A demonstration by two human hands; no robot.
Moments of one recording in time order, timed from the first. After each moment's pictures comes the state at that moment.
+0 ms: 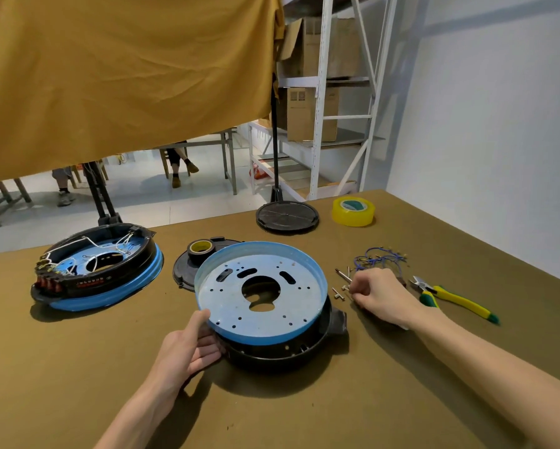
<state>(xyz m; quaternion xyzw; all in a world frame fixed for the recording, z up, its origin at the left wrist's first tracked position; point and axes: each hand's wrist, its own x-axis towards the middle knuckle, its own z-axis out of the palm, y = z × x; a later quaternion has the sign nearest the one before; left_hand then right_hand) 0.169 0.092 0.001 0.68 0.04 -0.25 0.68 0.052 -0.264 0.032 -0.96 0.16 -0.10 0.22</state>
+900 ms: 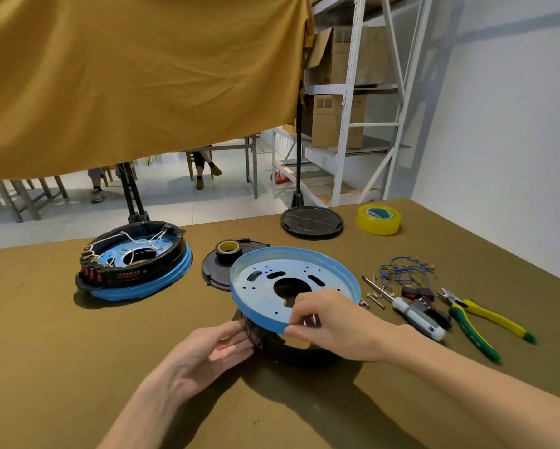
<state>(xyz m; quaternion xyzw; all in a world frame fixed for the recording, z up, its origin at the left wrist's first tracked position) 0.171 0.106 0.017 0.53 0.09 -0.39 0.75 0.065 -0.125 0.074 -0.95 -0.14 -0.07 0.26</state>
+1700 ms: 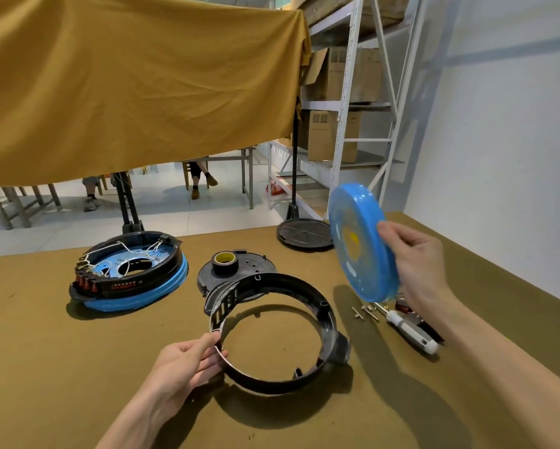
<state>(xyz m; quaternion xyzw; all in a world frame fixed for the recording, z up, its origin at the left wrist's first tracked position) 0.180 0.125 0.003 0.61 0.08 -0.27 0.74 0.060 -0.203 0.127 -0.66 0.11 -0.43 0.60</state>
